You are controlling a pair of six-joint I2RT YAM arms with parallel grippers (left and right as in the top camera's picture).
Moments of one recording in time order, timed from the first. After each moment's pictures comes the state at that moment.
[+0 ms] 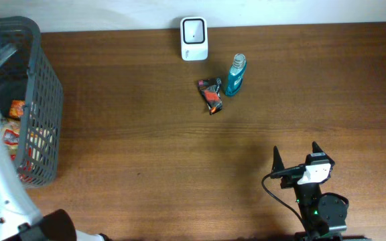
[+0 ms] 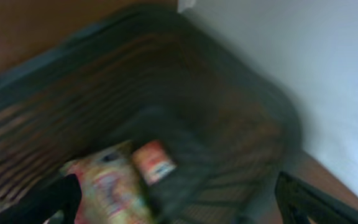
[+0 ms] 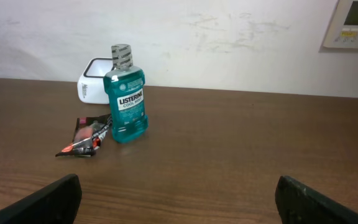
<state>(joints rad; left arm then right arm) 0.42 1.67 2.04 -1.06 -0.28 -0.40 0.06 0.01 0.01 -0.08 -0.02 -0.02</state>
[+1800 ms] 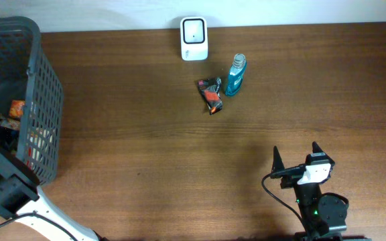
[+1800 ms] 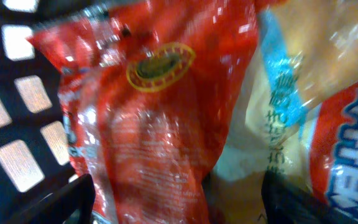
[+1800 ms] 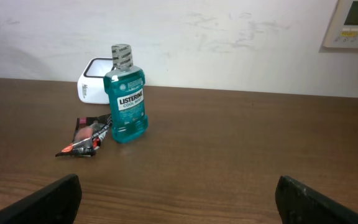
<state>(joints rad) 0.70 2.22 1.86 -1.33 -0.30 -0.60 0.06 0.01 0.01 -0.08 -0.02 -0.02</state>
